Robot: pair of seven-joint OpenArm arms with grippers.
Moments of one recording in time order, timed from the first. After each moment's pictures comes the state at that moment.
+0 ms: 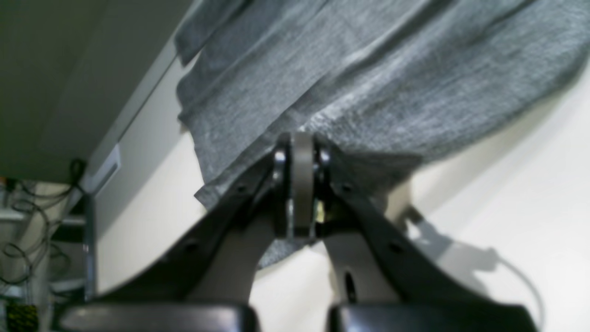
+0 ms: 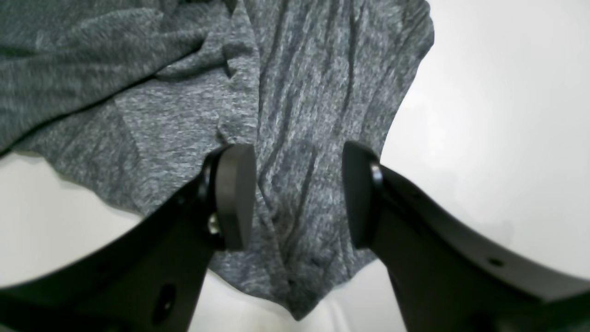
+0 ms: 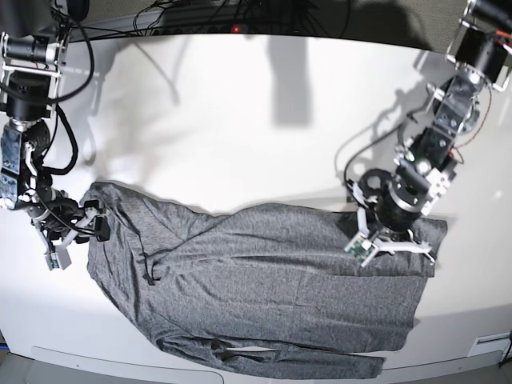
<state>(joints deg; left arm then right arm) -12.3 -24.6 28.1 90.2 4.6 -6.0 30.5 18.5 28.6 9.5 57.1 21.6 34.6 -31.8</state>
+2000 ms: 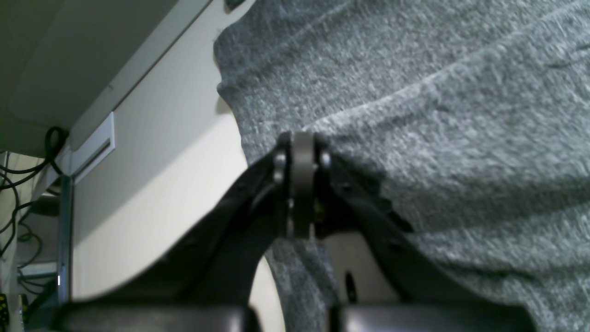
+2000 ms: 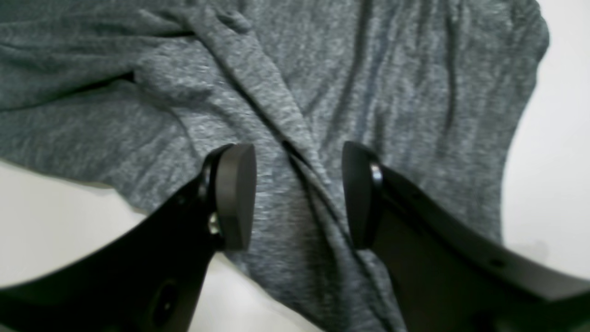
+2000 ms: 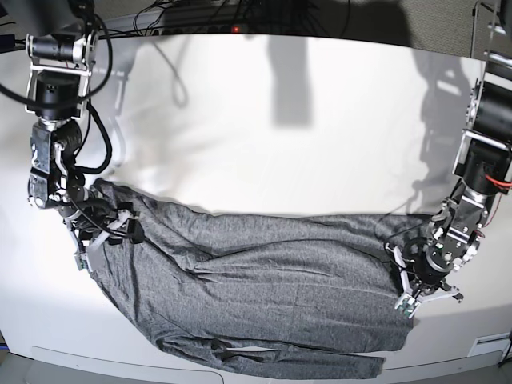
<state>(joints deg) -40.7 -18.8 28.1 28.8 4.3 -11.7 -3.1 18.5 21.2 9.9 57.1 21.4 34.6 -30.8</state>
